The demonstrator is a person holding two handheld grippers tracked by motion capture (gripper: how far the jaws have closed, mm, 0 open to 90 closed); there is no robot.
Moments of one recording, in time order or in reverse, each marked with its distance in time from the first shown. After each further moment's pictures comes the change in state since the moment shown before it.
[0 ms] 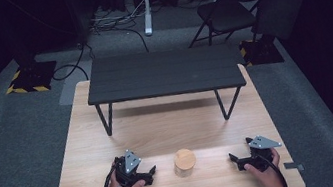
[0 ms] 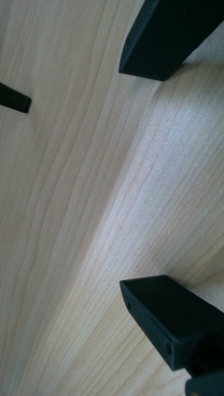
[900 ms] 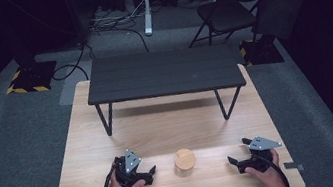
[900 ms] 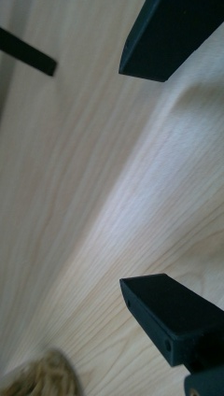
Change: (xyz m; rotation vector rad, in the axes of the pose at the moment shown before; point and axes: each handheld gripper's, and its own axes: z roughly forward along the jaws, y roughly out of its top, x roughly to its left) left arm 0.000 0.000 0.000 -0.001 0.001 -0.003; right arm -0.012 0.002 -0.005 -0.051 0.118 -0.070
